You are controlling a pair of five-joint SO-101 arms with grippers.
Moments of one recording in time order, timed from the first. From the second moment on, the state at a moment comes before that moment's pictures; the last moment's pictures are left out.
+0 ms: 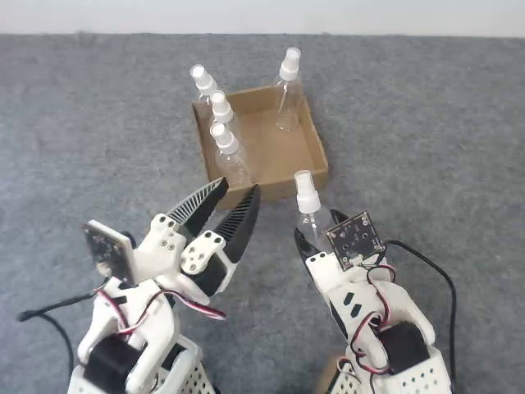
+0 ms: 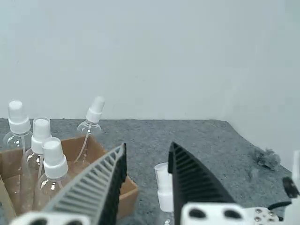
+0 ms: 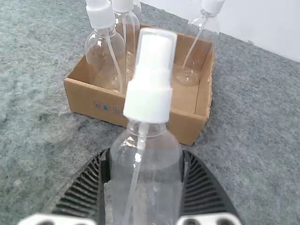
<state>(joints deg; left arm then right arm) 23.5 -99.5 68.5 49.2 22.2 -27.3 -103.1 84.0 55.9 6.9</state>
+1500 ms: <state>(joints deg) -15.1 -99.3 89.9 33.5 21.0 -27.1 -103.1 85.3 37.7 3.3</state>
